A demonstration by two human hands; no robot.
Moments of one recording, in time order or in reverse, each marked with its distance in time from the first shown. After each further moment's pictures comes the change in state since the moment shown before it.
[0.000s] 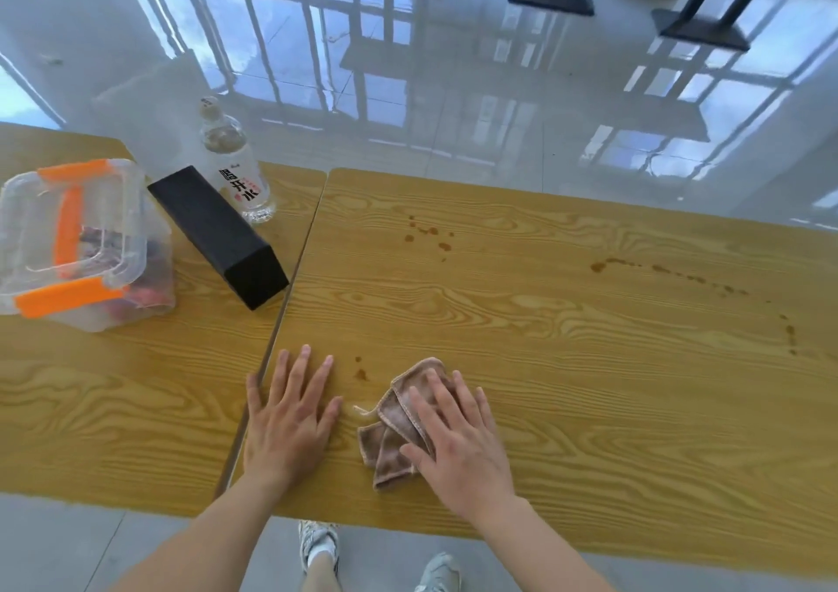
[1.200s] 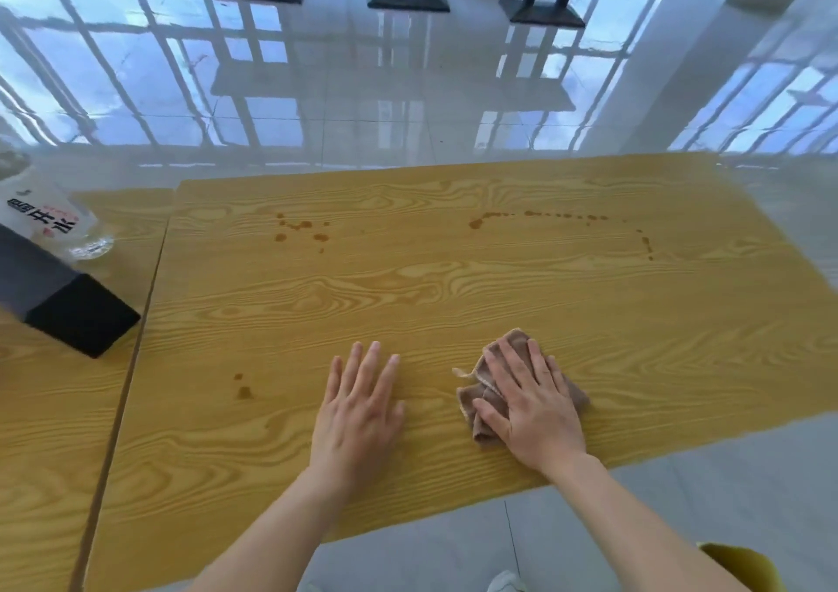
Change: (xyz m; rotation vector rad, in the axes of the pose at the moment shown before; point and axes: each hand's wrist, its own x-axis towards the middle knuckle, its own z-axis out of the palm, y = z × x) left_hand 0.004 0.190 0.015 -0.144 0.030 0.532; right_hand -0.092 0.176 -0.008 -0.146 0.011 0.440
